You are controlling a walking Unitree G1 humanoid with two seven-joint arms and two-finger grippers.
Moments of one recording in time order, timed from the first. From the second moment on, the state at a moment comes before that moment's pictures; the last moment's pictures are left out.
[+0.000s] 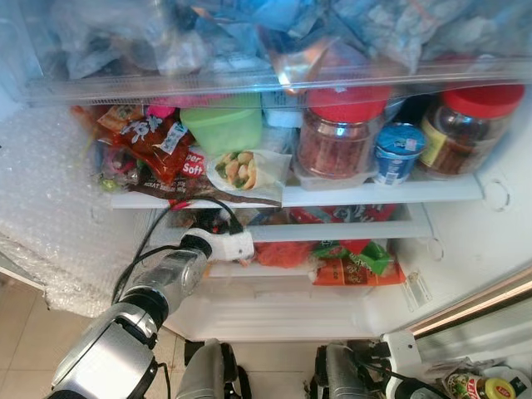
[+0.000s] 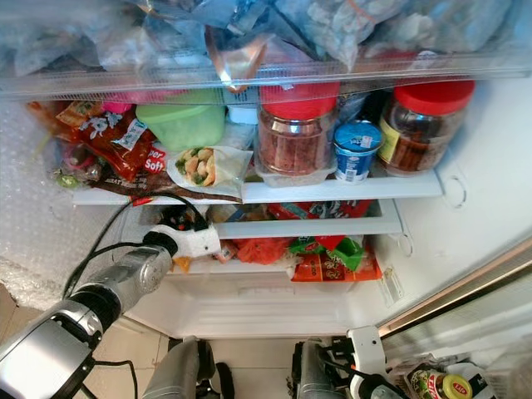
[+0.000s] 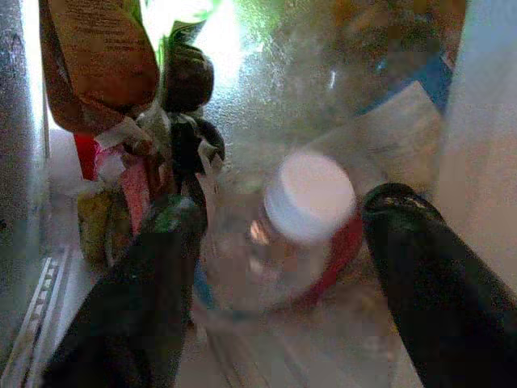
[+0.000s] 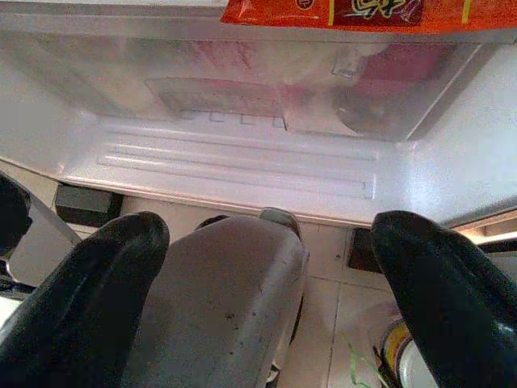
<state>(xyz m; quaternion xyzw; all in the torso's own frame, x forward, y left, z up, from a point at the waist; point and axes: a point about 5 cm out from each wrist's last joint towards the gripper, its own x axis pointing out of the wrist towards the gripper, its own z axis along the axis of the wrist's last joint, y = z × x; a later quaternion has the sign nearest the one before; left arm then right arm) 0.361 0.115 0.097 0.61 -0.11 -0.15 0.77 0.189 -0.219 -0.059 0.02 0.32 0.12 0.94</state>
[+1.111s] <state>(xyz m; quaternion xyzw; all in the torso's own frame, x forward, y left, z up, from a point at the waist) 0.286 0.122 0.069 0.03 -0.04 -0.22 0.97 0.188 -0.219 -0.060 0.02 0.32 0.12 0.94</state>
